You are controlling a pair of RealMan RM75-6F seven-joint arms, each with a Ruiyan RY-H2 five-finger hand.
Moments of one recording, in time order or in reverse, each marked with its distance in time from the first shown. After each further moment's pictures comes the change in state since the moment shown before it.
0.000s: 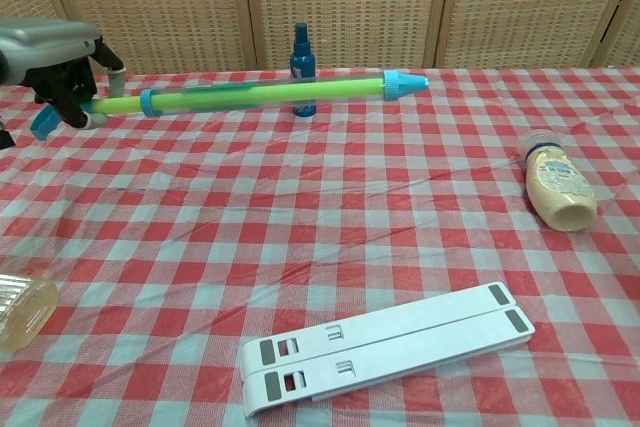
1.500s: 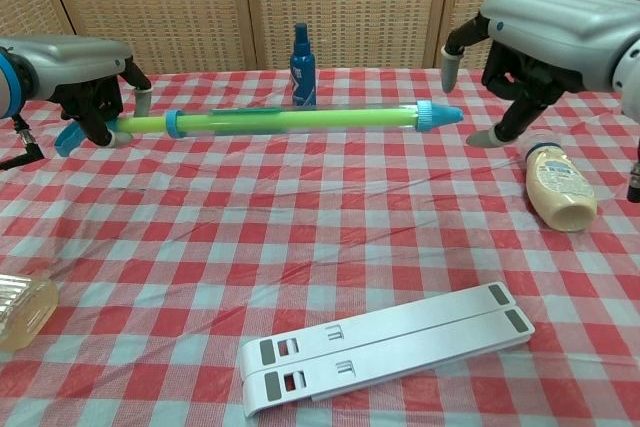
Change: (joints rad) left arm -0.061 -0.022 0.028 -0.052 -0.065 -0.006 0.055; right arm 0.409 -0.300 0.166 -0.204 0.492 -0.214 -0.633
